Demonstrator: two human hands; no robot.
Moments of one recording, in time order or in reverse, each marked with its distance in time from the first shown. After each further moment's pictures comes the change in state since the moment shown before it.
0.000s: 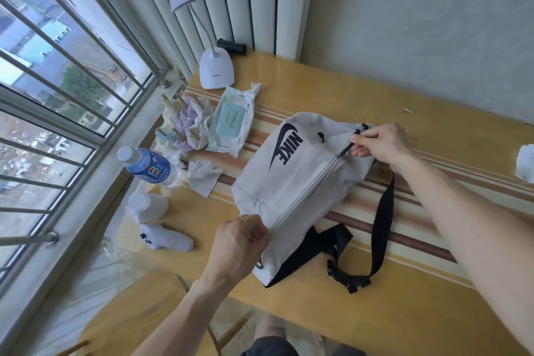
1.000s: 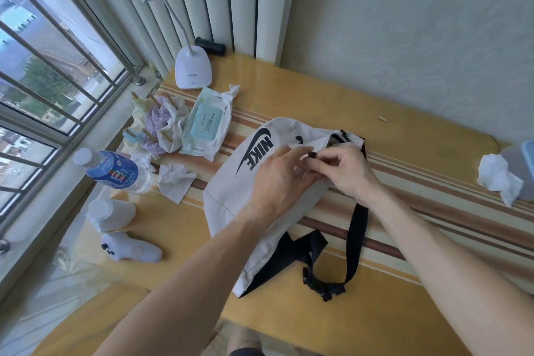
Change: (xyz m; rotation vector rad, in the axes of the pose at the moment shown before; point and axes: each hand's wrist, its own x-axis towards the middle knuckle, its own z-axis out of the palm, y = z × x) left_hand 0.114 0.112 0.032 -0.059 0.085 0.245; right_hand -0.064 -0.020 0.024 0.064 -0.202 -0.319
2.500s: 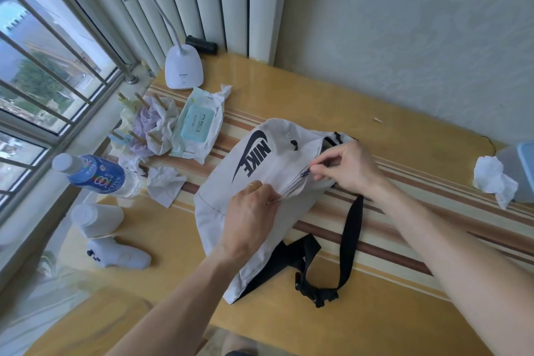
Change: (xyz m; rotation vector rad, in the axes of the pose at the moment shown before) left_hand -0.046 -0.039 0.010 0.128 0.049 -0.053; right_hand 0.015 0.010 -0.029 -0.303 0.018 0.100
